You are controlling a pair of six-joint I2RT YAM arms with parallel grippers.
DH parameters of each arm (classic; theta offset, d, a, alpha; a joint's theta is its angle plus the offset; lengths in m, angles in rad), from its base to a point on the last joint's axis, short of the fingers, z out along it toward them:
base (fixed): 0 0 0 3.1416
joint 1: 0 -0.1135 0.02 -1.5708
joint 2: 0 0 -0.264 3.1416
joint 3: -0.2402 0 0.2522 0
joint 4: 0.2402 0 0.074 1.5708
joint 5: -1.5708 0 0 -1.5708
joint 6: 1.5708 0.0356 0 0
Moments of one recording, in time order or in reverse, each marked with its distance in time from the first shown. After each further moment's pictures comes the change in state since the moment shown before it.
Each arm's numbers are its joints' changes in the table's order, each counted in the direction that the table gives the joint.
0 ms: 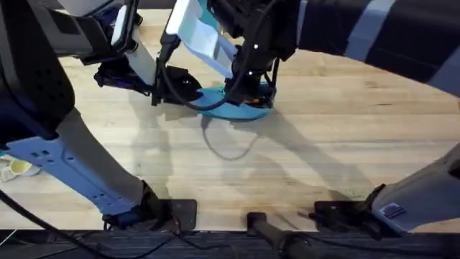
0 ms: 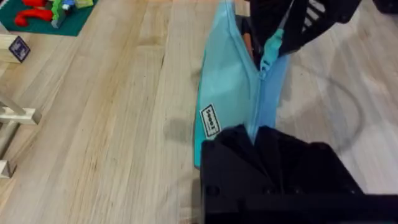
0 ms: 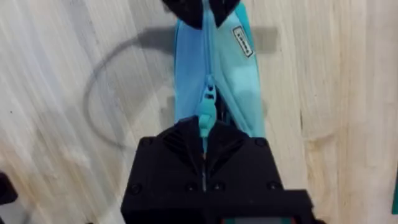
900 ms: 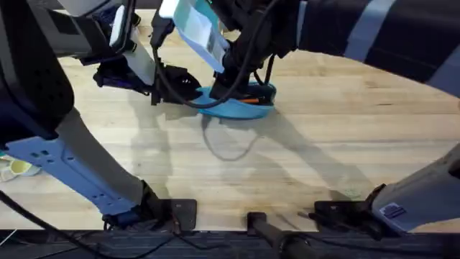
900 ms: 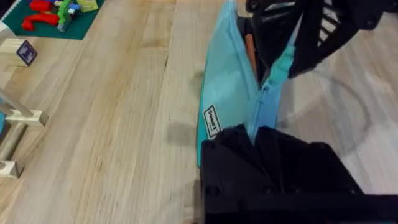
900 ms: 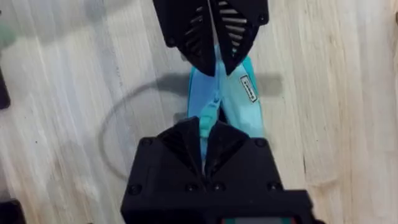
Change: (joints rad) left arm -0.005 0.000 0.000 -0.003 -0.012 0.016; right arm -0.002 0.000 0.006 -0.132 0.149 0.001
